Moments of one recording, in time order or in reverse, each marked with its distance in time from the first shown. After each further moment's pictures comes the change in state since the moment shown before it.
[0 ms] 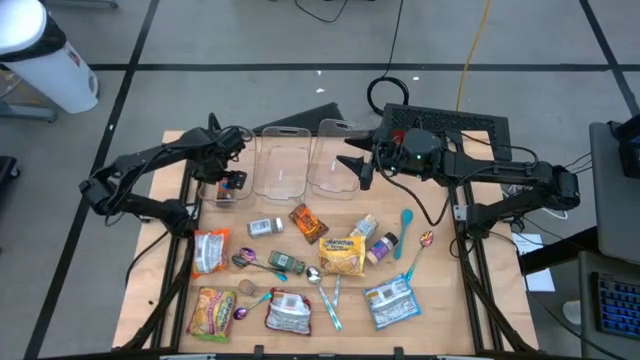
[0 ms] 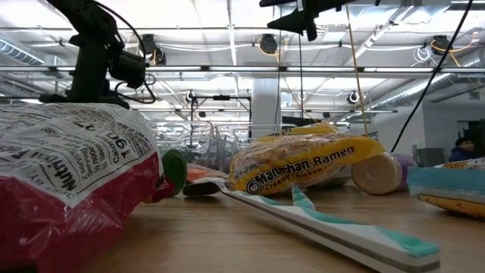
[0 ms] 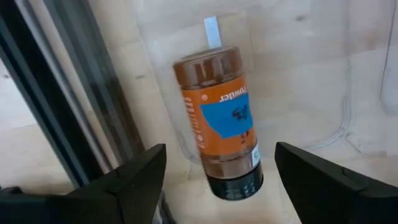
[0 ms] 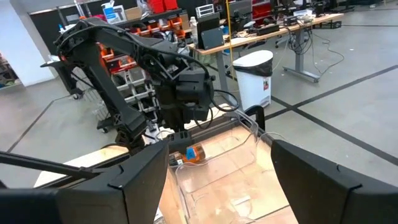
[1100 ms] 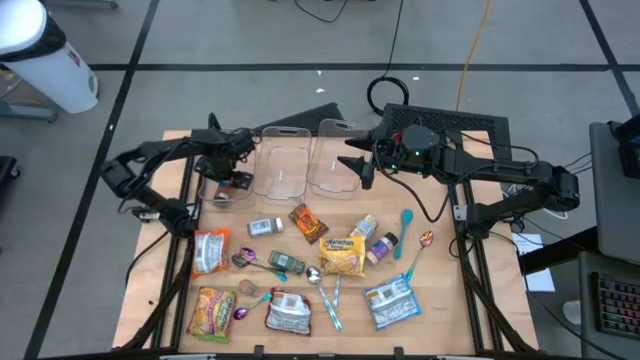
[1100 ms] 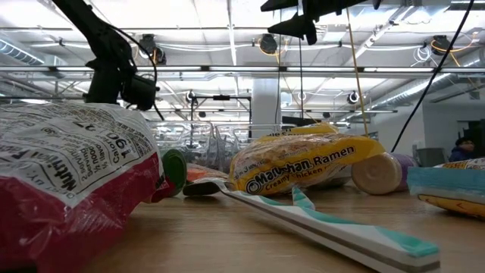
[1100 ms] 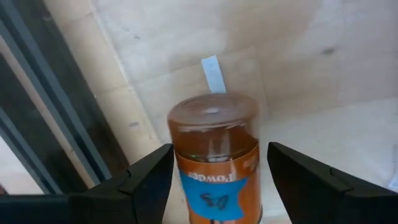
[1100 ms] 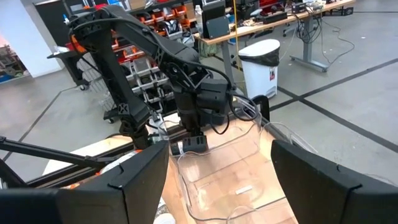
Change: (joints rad) left arm 0.013 0.209 -0.008 0.129 -0.056 0.078; right arm -0.030 0.000 0.000 -0.037 -0.055 0.005
